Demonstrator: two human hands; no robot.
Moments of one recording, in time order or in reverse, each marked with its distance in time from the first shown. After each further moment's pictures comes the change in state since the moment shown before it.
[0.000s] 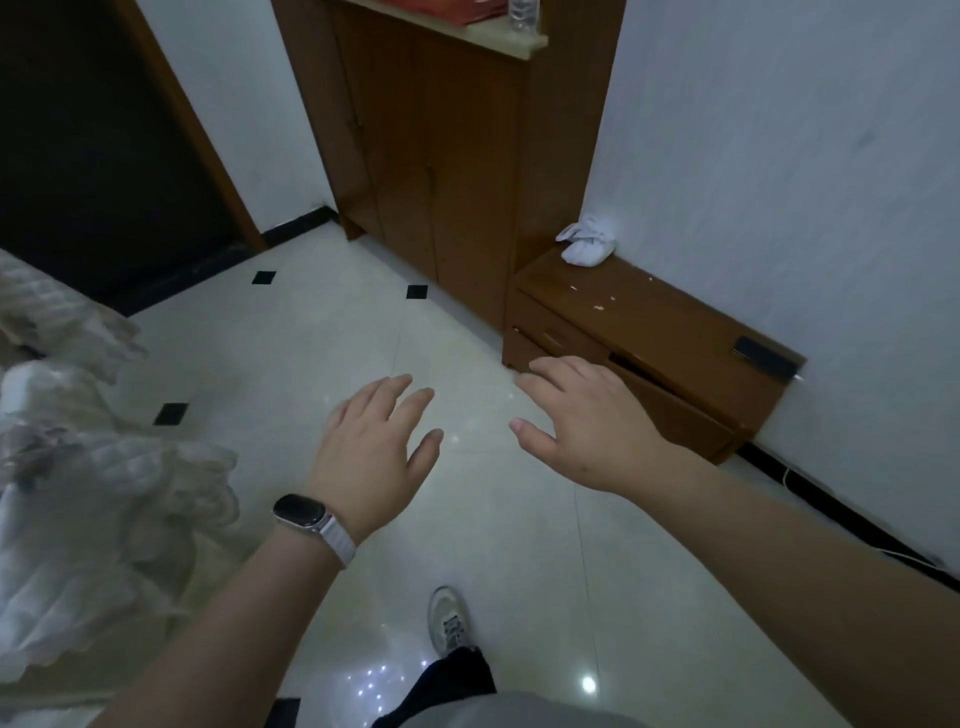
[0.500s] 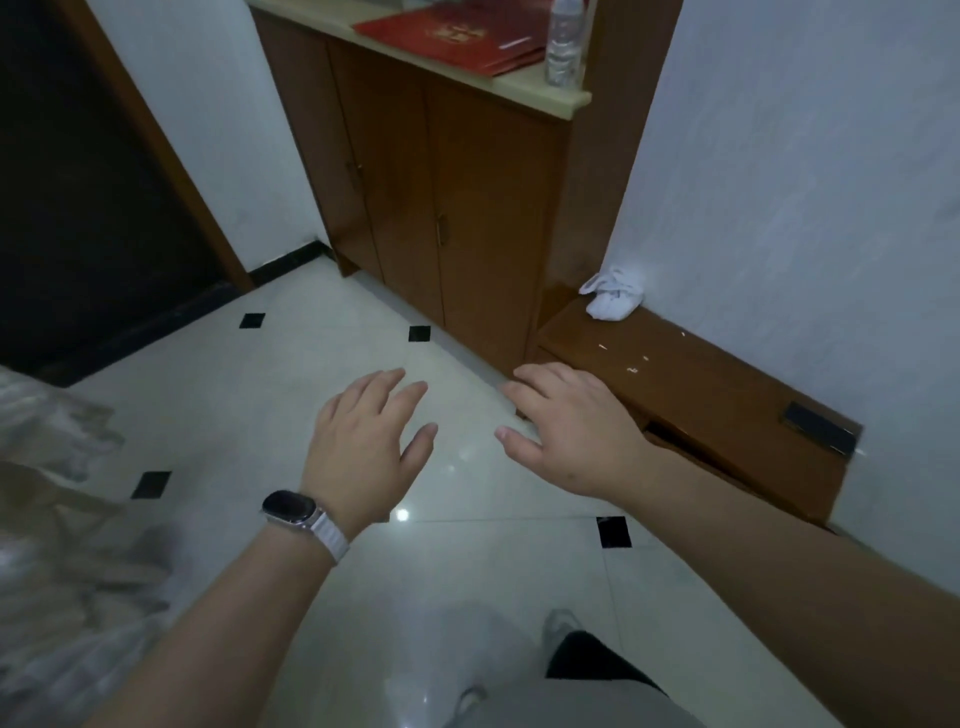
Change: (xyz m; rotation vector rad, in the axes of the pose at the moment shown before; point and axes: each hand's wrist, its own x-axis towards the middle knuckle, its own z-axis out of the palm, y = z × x) left_hand 0.210 -0.135 0.000 0.009 0.039 0.023; right_hand 0.239 0.011 0.010 0.026 0.036 -0.002
